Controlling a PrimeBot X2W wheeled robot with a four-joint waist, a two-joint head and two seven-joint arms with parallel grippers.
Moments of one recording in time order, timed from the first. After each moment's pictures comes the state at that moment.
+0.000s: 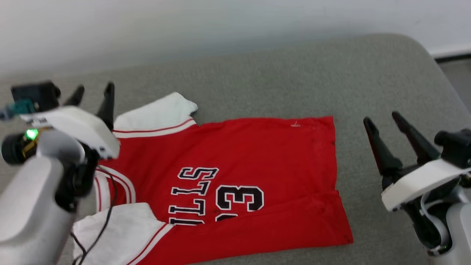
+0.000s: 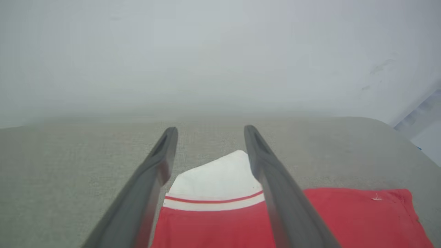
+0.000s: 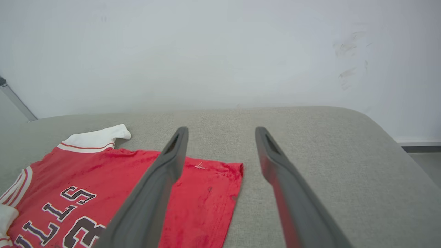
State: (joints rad) left arm -0.48 0.56 -0.38 0.14 -0.80 0.25 0.13; right arm -0.21 -0.26 0.10 0.01 0.41 0.13 0.10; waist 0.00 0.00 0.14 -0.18
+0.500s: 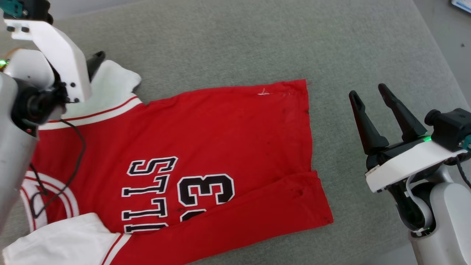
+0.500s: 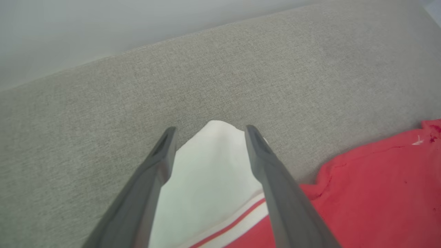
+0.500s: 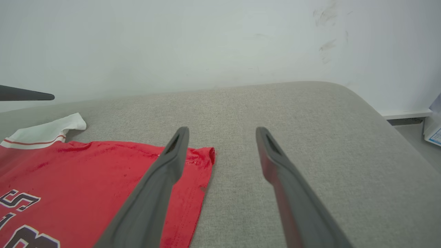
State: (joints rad) left arm -0.96 0.63 -0.52 0.45 -0.85 0.03 0.63; right arm -0.34 -0.21 0.15 0.03 0.41 0.13 0.03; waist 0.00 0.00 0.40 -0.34
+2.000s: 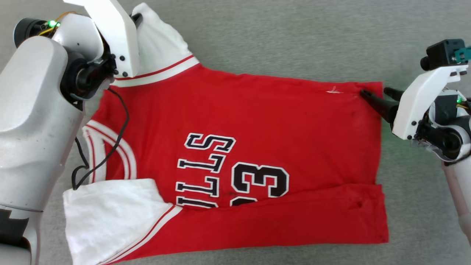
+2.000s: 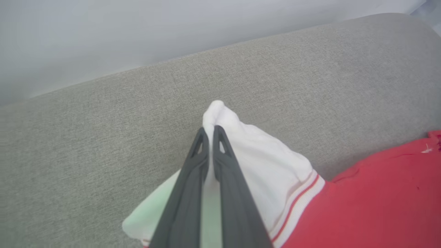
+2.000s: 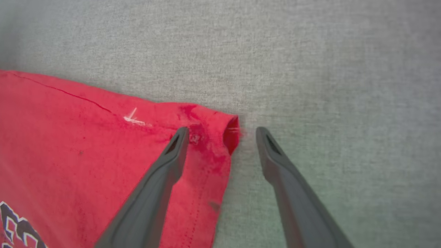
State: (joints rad) left arm -1.10 0.48 -0.59 0.49 -0.81 0.00 0.57; right arm -0.72 -0.35 0.21 0.46 0.67 0.13 0.64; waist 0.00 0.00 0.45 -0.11
